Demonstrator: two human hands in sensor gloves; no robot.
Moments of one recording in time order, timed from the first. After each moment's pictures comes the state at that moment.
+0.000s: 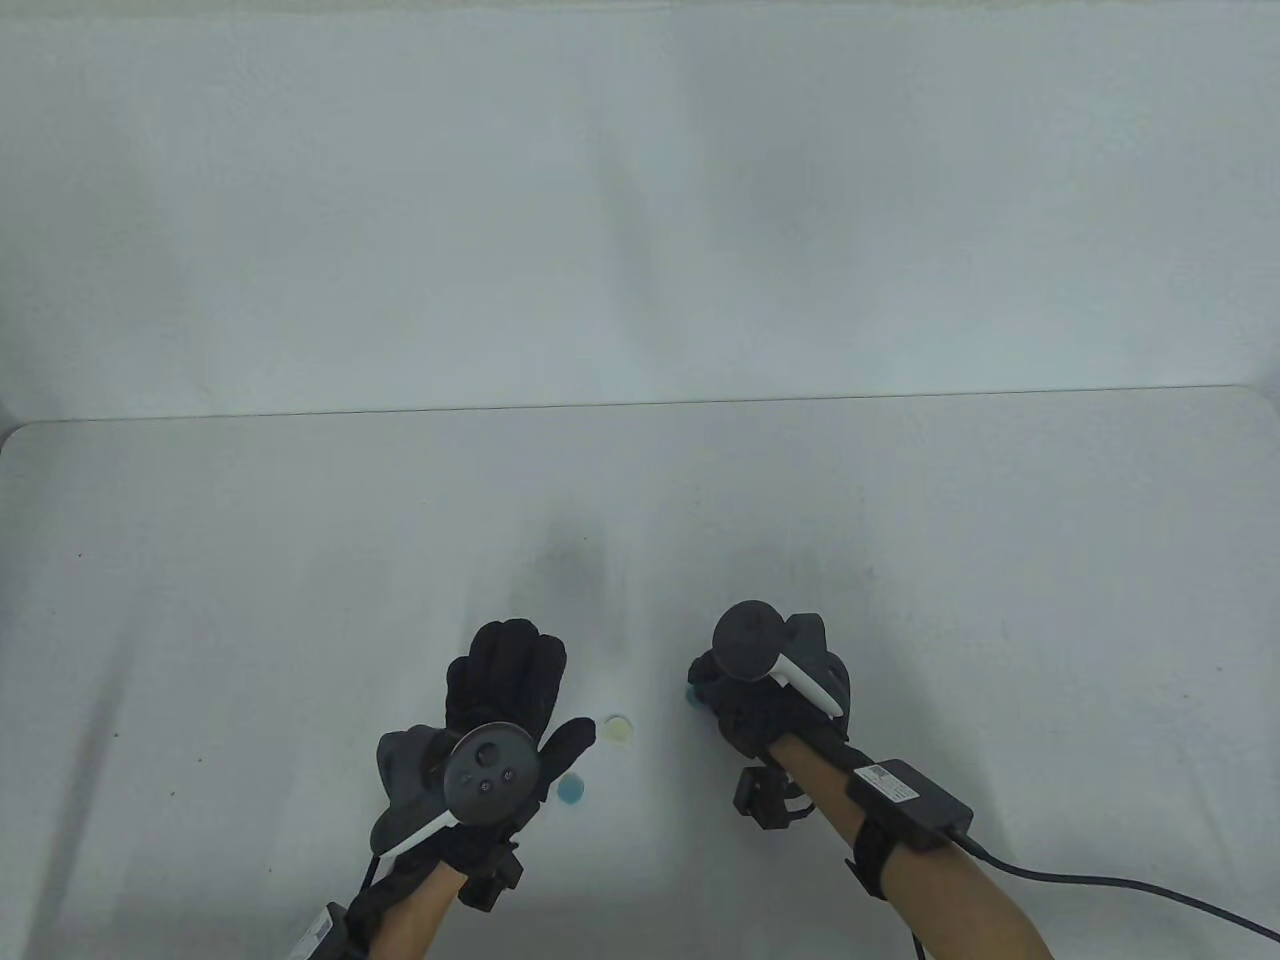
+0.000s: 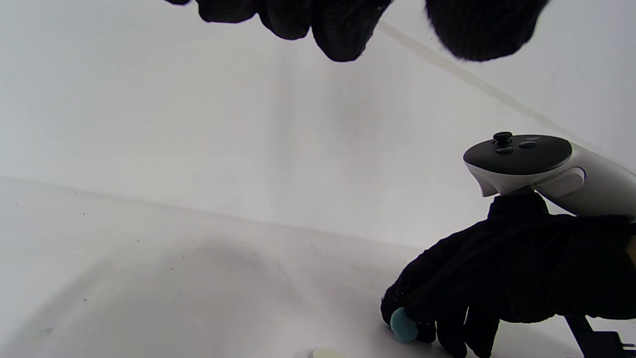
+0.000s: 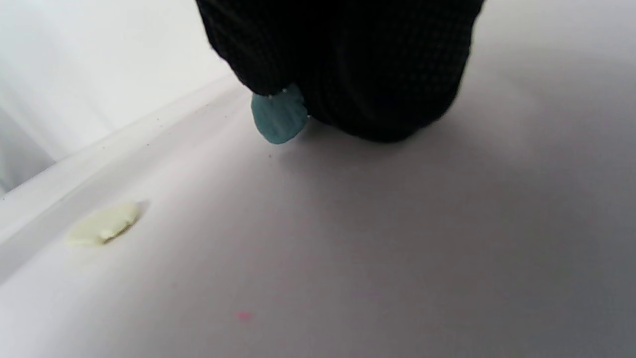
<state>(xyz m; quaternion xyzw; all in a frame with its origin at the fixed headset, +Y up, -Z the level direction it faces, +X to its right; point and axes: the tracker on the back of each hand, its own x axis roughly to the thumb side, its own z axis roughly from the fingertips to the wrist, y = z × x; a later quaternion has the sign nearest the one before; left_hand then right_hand) -0.168 -0.658 -0.307 0.07 -0.21 0.13 0.97 0.087 -0.751 -0.422 0.09 0.11 0.97 0.20</state>
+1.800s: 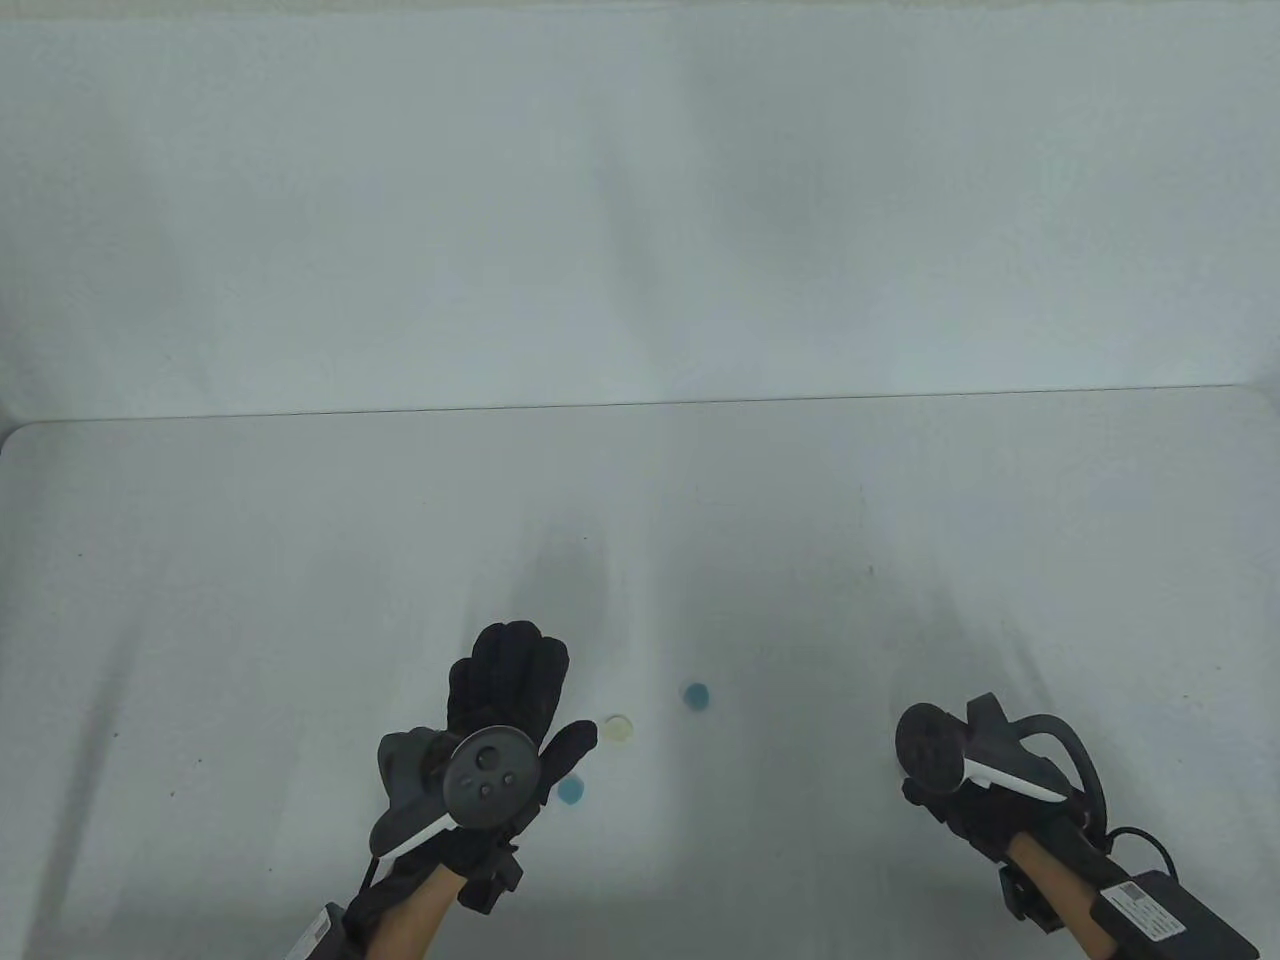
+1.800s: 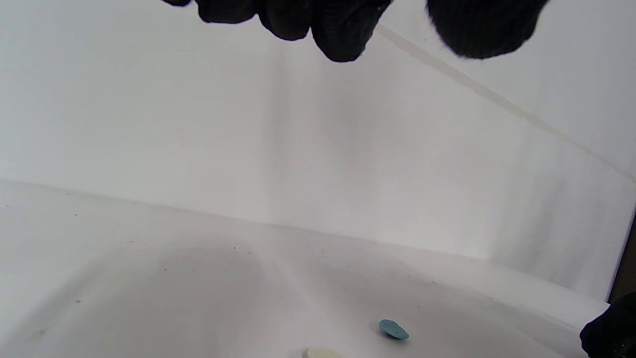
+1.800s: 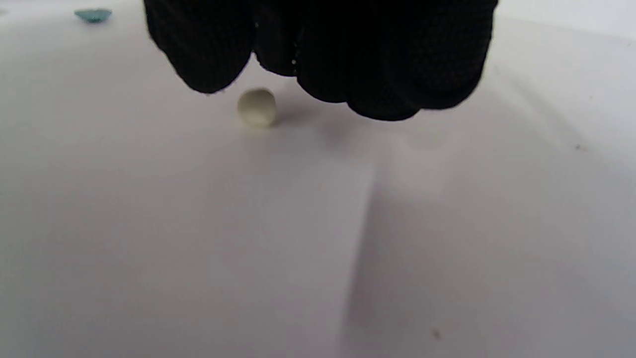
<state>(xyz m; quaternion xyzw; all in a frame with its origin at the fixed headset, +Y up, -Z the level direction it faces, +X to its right) -0.167 -0.656 -0.304 0.08 -0.22 0.13 0.96 0.242 -0.738 -0.327 0.11 0.17 0.98 -0.06</state>
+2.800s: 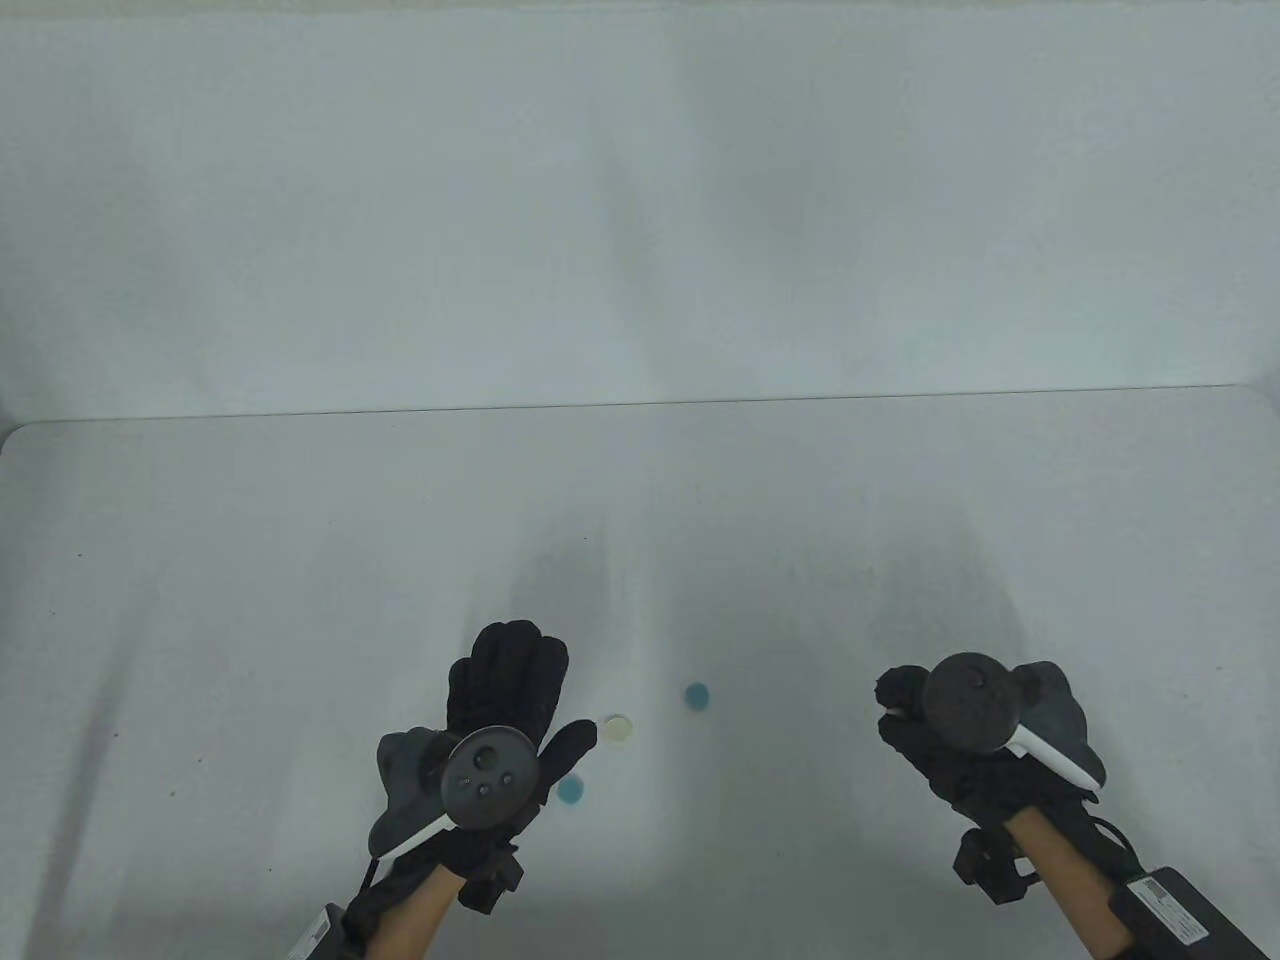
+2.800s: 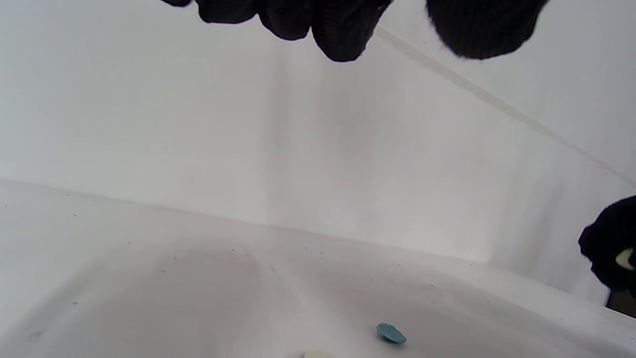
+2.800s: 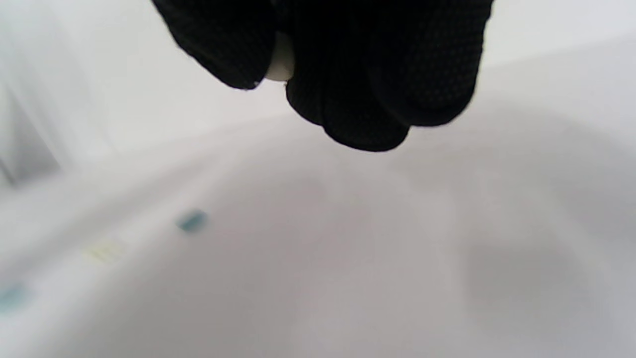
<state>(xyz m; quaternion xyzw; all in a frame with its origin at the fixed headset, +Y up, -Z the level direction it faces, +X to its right) -0.167 -0.655 -0.304 0.08 -0.22 0.13 0.96 0.234 -0.664 -0.326 0.09 0.06 0.97 0.21</state>
